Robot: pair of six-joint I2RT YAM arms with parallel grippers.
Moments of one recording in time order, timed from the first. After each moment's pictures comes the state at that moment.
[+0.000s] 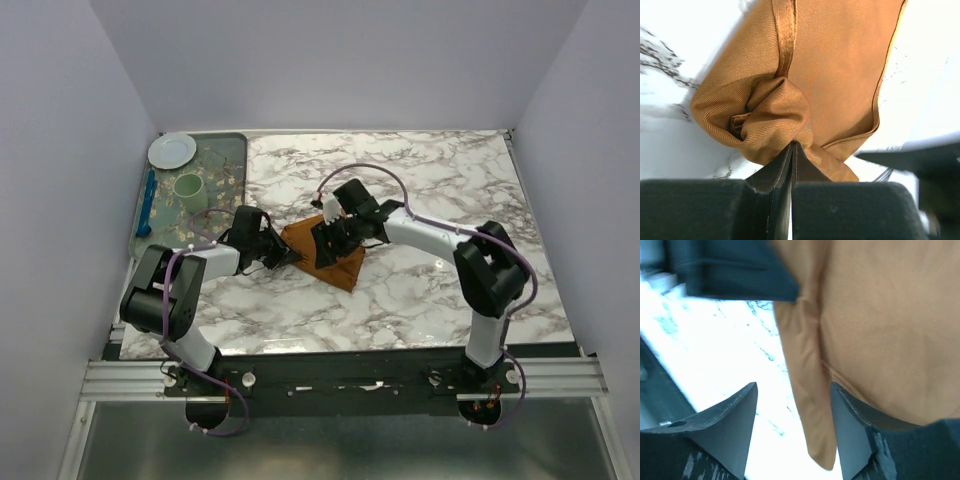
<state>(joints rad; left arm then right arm) -0.30 1.62 0.67 0.13 0.40 -0.98 0.68 1.92 1.33 -0.41 -0.49 0.11</state>
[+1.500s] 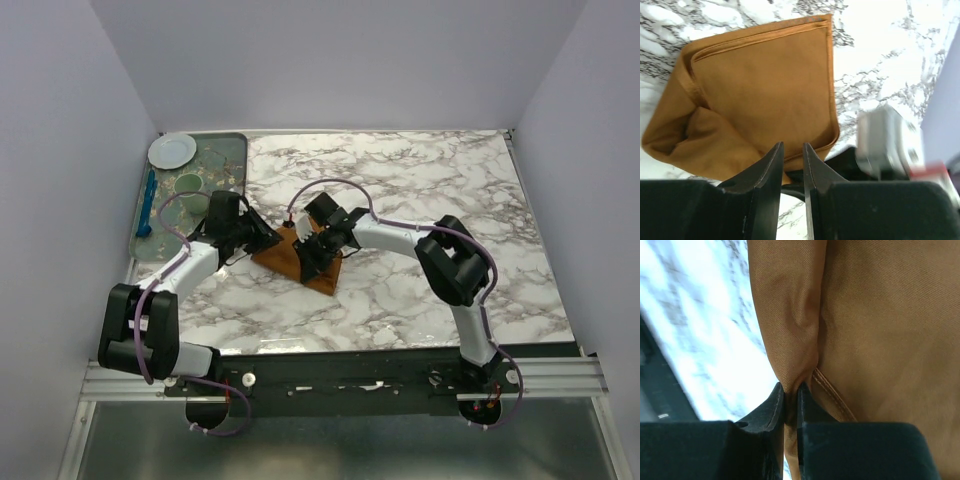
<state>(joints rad) -0.20 1.39 0.75 -0.12 0.33 -0.85 0.83 2.08 1.45 -0.43 -0.47 -0.01</state>
